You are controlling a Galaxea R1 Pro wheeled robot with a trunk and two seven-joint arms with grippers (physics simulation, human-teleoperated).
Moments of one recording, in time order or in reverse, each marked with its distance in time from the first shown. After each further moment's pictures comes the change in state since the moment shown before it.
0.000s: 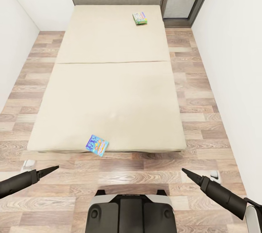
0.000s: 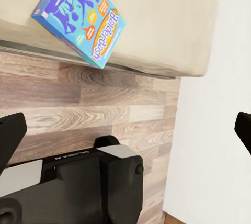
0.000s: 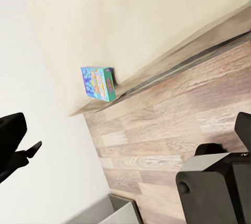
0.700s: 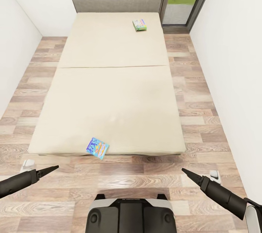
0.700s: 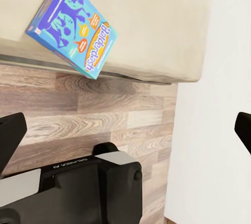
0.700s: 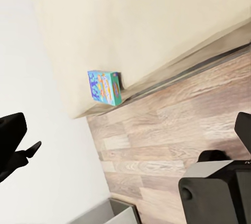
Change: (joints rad) left arm -0.001 0.001 0.003 0.000 0.001 0.001 -0.003; right arm 0.000 0.001 0.000 0.000 0.000 0.000 -0.001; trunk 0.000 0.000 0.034
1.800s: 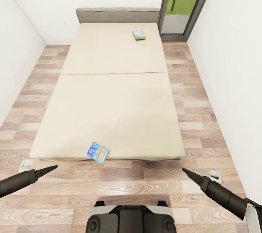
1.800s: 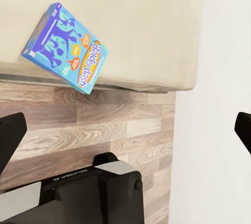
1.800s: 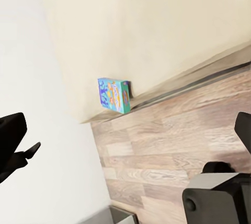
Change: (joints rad) left arm 0.000 0.006 0.006 0.000 0.000 0.002 -0.001; right arm 0.000 0.000 -0.005 0.001 -0.002 0.000 0.000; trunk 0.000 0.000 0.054
